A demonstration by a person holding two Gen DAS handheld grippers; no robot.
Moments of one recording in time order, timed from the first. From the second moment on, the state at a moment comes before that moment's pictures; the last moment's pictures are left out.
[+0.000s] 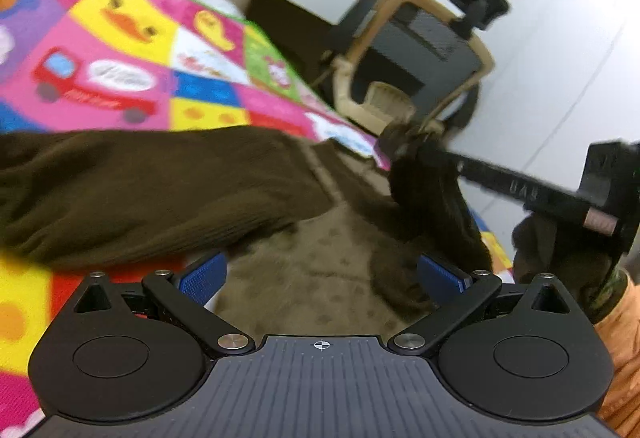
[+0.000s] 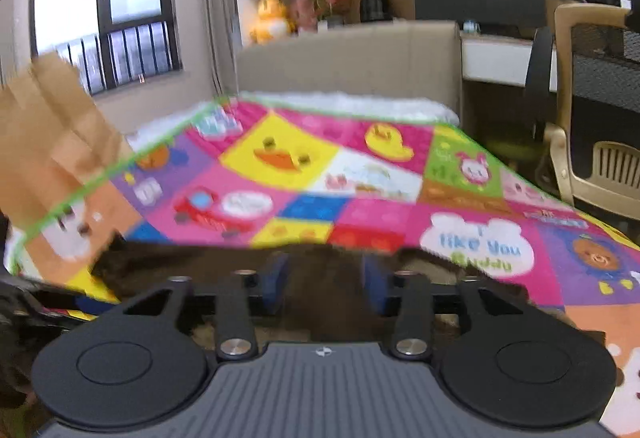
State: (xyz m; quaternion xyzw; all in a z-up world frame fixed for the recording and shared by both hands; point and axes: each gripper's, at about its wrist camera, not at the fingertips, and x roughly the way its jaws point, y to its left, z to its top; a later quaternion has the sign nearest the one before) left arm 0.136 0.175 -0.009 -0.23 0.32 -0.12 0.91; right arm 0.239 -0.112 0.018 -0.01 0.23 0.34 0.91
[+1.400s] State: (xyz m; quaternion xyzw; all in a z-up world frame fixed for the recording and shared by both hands) left arm 0.258 0.021 -0.013 0.00 0.30 -0.13 0.94; right arm 0.170 -0.260 -0.065 0.18 0.23 0.19 0.94
